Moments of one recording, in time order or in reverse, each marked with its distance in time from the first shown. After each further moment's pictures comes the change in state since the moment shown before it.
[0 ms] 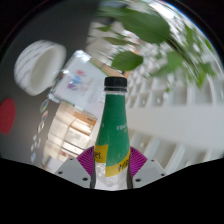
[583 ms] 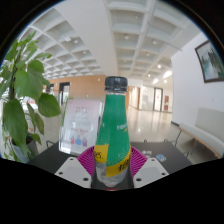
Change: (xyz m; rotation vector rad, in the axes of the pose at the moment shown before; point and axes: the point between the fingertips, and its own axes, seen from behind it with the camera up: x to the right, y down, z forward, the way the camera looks) arm -0.091 -0.021 -0.032 -0.319 -0.411 1.954
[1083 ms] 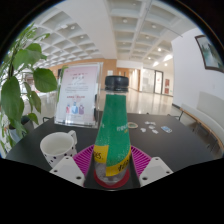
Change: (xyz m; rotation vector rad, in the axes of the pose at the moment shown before) arm 0.004 0.137 0.008 -0.191 -0.011 0.029
